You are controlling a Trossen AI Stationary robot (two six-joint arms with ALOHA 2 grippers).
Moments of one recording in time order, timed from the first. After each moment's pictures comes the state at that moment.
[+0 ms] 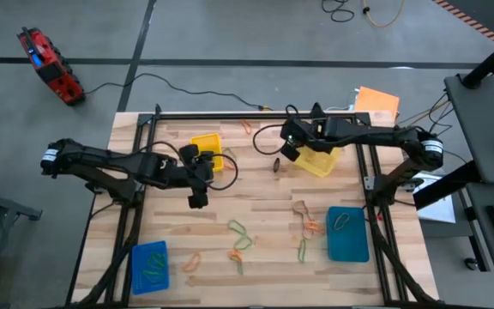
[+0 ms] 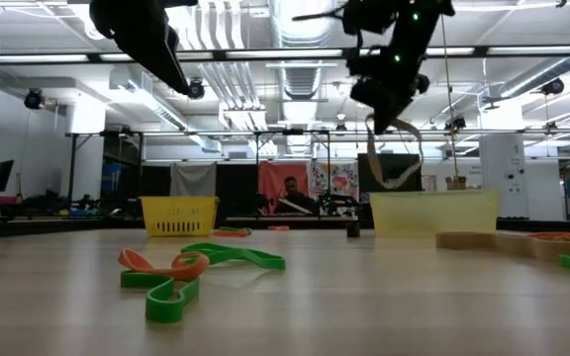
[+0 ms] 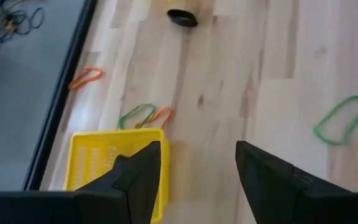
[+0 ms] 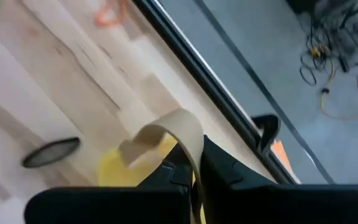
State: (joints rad) left arm -0.14 1.26 1.09 -0.83 -0.45 -0.13; right arm -0.28 1.54 1.27 -0.84 0.58 0.21
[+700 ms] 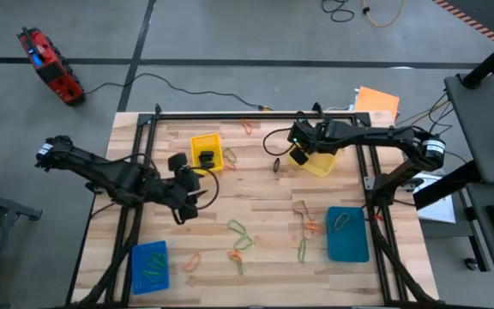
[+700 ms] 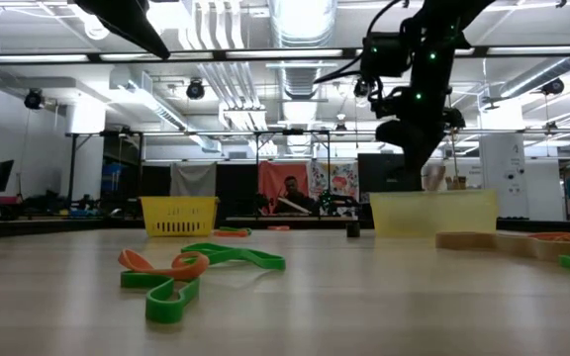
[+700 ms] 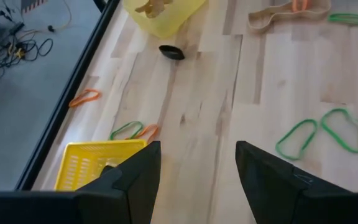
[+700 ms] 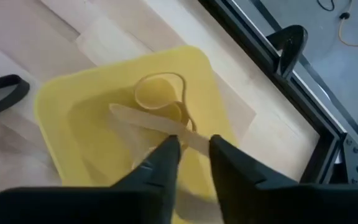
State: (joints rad) left arm -0.36 1.15 1.06 -0.83 -0.59 -0.30; right arm -0.39 1.53 1.08 -0.85 0.49 0.37
